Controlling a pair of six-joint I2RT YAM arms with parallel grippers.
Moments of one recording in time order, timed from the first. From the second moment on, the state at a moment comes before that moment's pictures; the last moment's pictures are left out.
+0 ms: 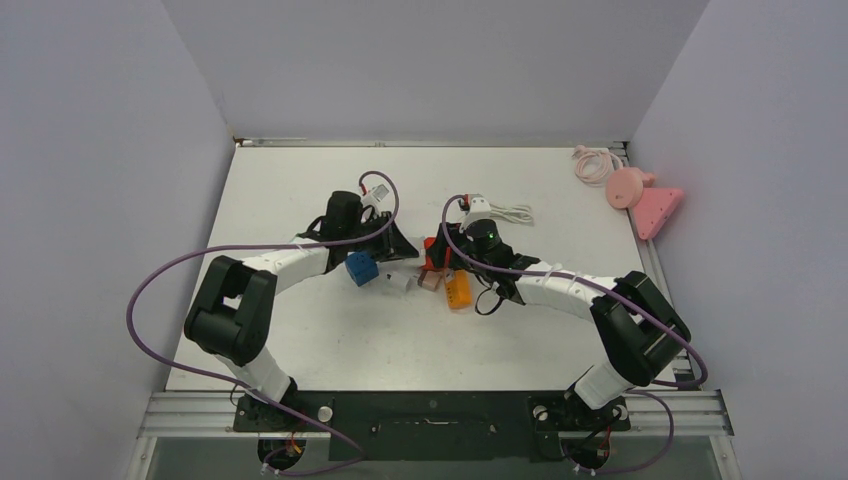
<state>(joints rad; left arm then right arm) -0.40 1.66 0.92 0.10 0.63 -0.72 0.67 1.57 0.80 0.25 0.06 0.47</state>
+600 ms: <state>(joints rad) -0.41 1.67 0.93 0.09 0.62 -0.69 0.69 1.57 0.80 0.25 0.12 0.45</state>
